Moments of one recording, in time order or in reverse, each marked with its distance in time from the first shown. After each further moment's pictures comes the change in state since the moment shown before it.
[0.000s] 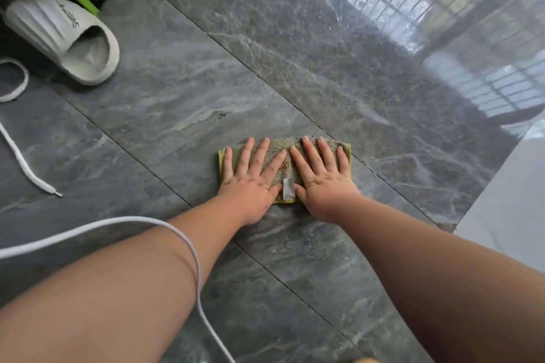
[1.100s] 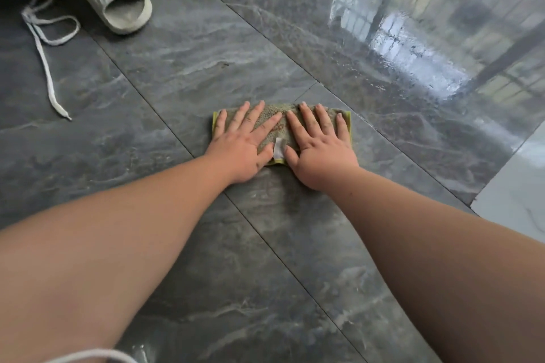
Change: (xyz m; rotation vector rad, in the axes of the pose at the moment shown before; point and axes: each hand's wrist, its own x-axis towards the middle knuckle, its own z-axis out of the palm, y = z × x) left_hand -0.028 0.025 0.056 0.029 0.330 -0.095; right_hand -0.028 0.009 0.060 -0.008 0.414 -0.095
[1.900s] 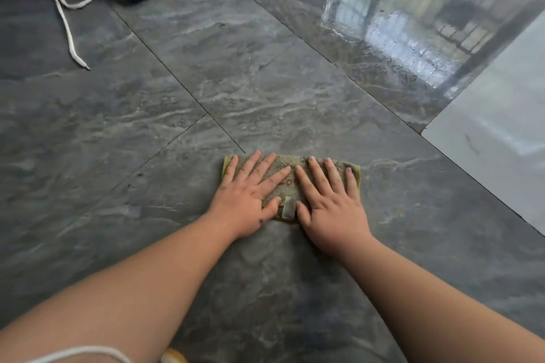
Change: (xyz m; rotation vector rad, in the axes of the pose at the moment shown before) left_hand -0.206 0.103 0.063 0.003 -0.042 0.087; right_hand -0.247 -0.004 0.053 0.016 -0.011 -0.006
